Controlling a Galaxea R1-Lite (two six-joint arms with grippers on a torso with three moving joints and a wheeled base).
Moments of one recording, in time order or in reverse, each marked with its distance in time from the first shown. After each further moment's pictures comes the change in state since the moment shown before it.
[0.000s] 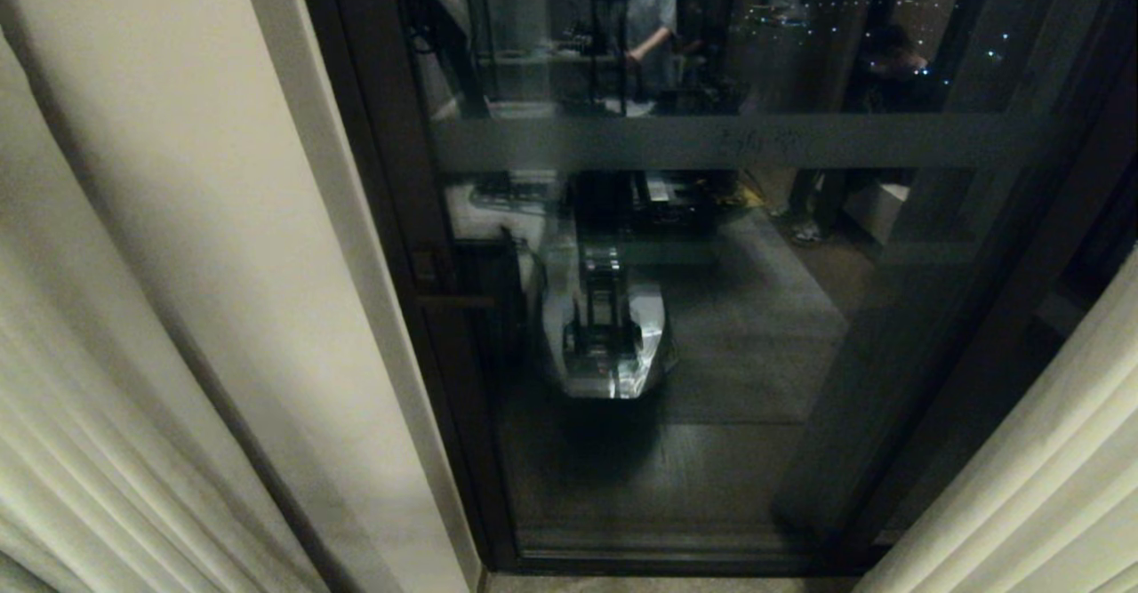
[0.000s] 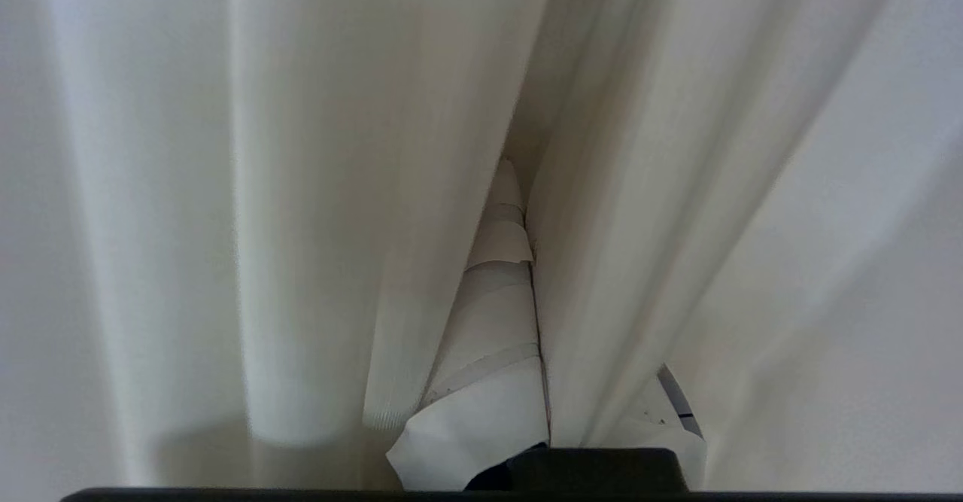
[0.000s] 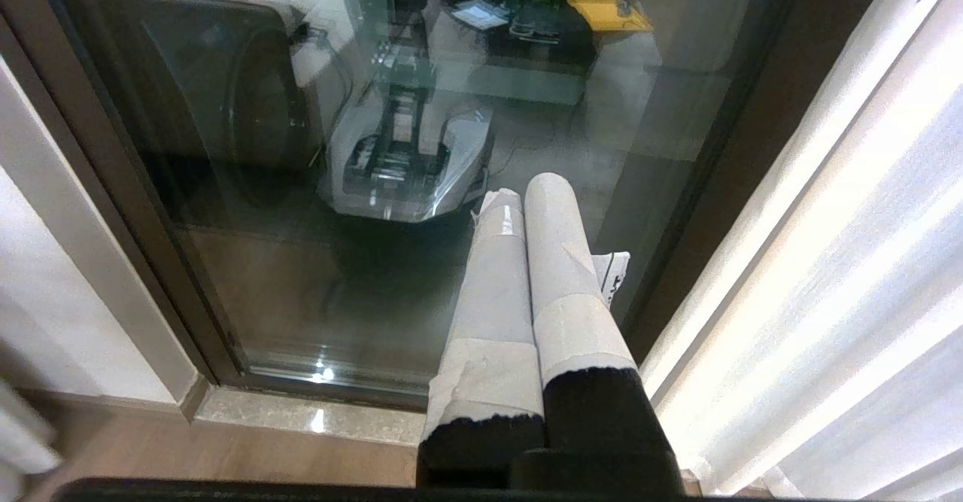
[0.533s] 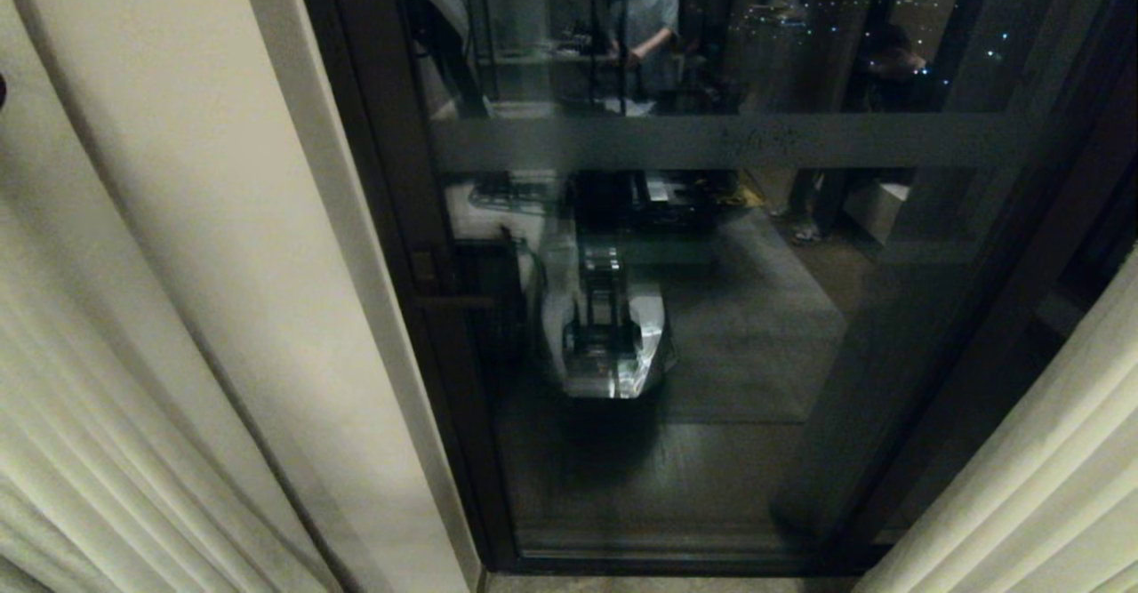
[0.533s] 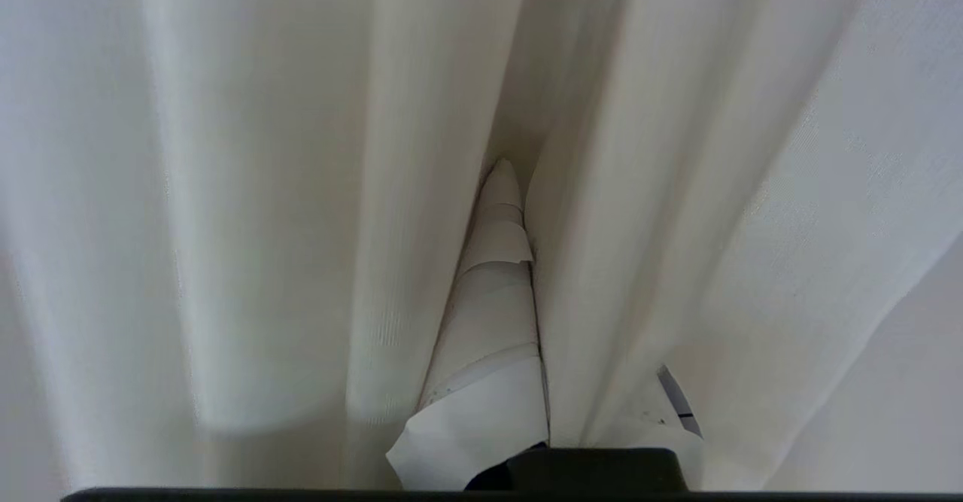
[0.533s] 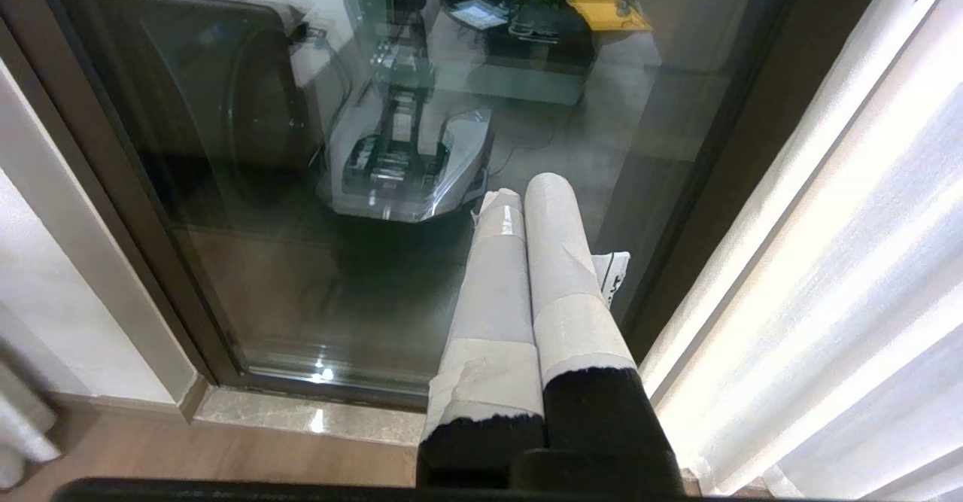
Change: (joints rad) left arm -0.029 0.035 -0.021 -0.045 -0.028 0.000; right arm 0.000 0.000 0.000 0.000 0.000 0.000
